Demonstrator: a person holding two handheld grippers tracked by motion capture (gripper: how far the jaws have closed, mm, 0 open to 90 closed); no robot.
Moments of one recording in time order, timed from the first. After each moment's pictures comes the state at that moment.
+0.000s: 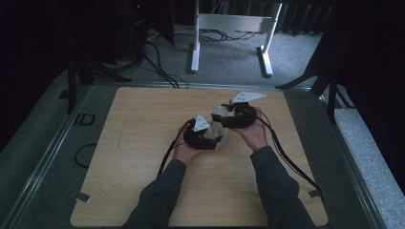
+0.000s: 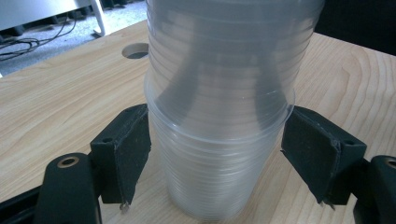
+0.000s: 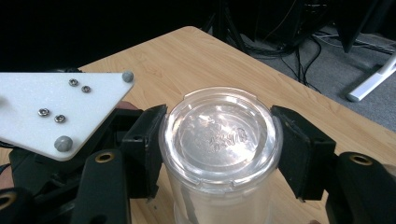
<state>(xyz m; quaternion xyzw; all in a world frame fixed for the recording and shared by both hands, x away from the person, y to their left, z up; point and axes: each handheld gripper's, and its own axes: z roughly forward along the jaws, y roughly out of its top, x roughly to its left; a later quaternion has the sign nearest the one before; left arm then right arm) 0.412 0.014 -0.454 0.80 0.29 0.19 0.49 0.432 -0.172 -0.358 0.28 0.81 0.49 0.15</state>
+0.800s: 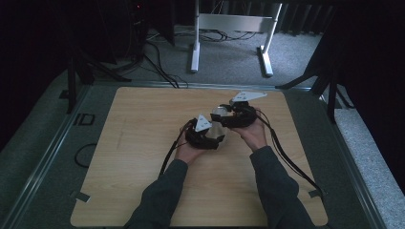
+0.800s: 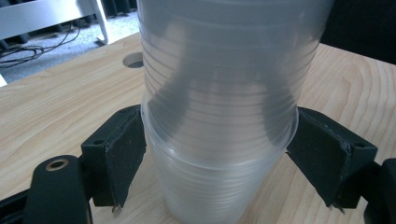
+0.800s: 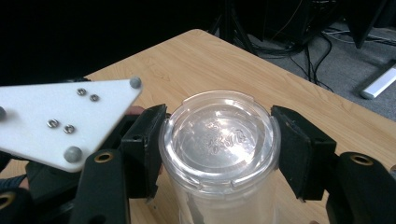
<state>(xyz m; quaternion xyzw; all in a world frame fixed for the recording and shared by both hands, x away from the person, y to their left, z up) 0.413 0.008 -0.455 0.79 0.29 0.20 0.50 0.433 -0.172 -0.358 0.29 0.81 0.50 0.13</state>
